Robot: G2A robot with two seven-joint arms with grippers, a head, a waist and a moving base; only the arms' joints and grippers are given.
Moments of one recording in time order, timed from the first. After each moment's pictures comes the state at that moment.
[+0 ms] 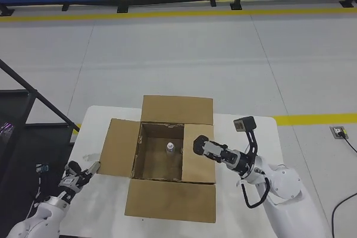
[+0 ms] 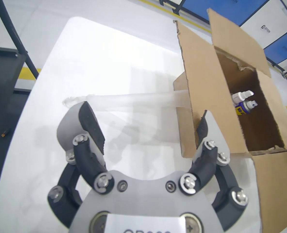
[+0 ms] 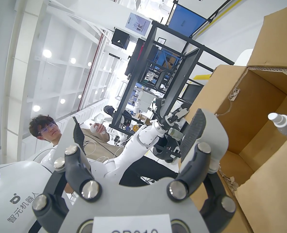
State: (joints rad) left arm 1.51 -1.08 -1.78 -1.68 0.68 -0.31 -0.19; right arm -1.00 -1.30 1.33 -1.64 0.26 -0.38 0.90
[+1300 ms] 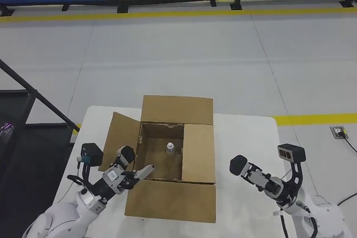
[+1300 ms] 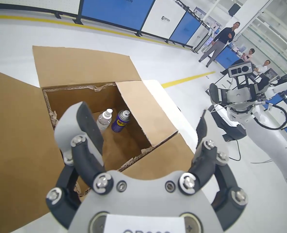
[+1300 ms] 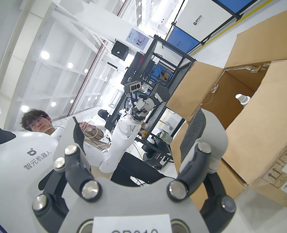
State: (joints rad) left arm 1.44 -1.08 -1.54 -2.06 0.55 -0.38 -0.38; right arm -1.31 -1.23 1.60 -1.80 0.35 -0.55 0.99
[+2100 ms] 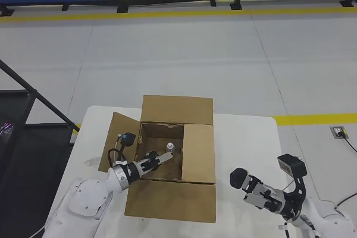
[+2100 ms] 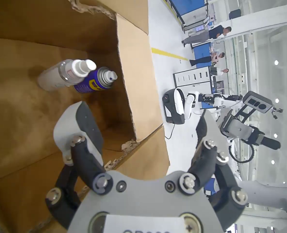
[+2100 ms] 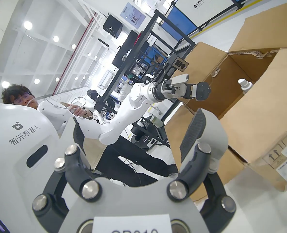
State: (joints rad) left arm 1.09 -1.12 -1.29 -1.69 0.11 -0.08 -0.71; right arm -1.40 -1.20 1.64 -1.90 0.29 -0.61 1.06
